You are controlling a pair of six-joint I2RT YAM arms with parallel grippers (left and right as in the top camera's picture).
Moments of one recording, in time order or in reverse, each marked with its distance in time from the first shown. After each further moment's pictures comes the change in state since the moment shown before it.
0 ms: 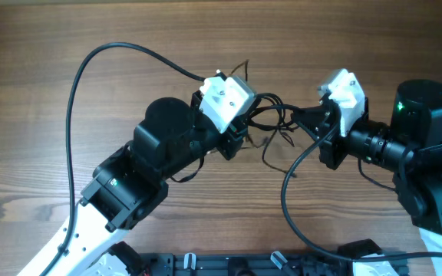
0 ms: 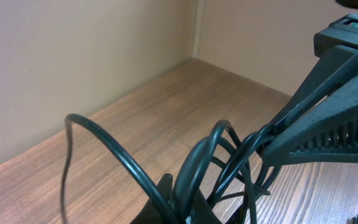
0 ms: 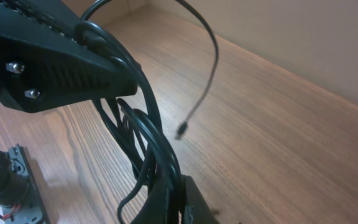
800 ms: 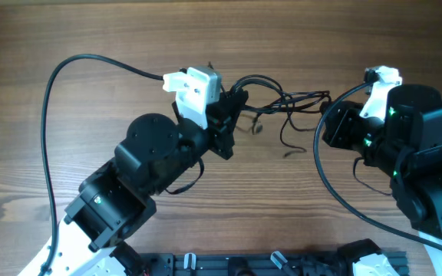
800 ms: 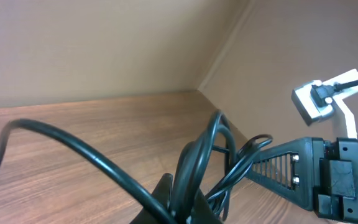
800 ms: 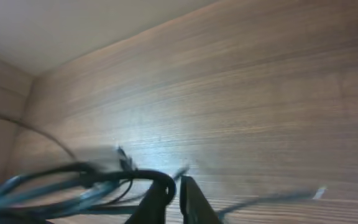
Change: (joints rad) left arm -0.027 -0.084 0.000 0.005 -0.171 -0.419; right arm 0.035 -0.002 0.008 -0.079 0.489 0.743
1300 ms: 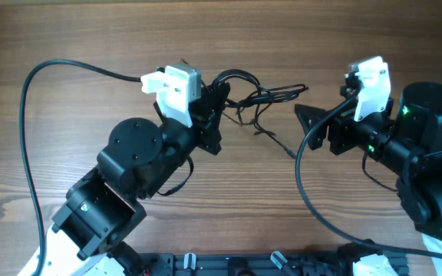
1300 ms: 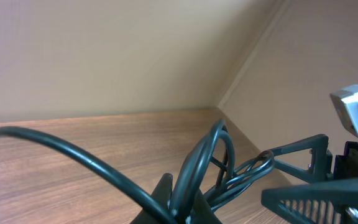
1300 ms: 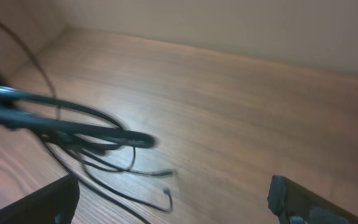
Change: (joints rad) left arm 0.023 -0.037 0.000 -0.009 -0.078 0.002; right arm -0.031 -0.017 -0.001 0.111 -0.201 -0.491
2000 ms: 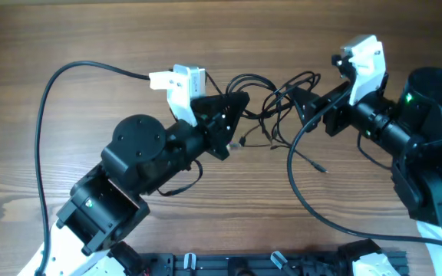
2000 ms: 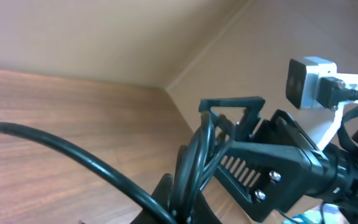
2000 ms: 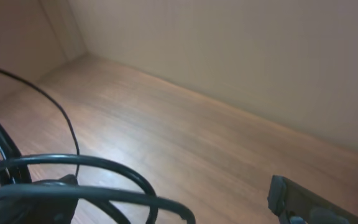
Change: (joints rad) left arm 0.000 0.019 0.000 0.029 0.202 -0.267; right arm 0.000 0.050 0.000 0.219 -0.056 -0.090
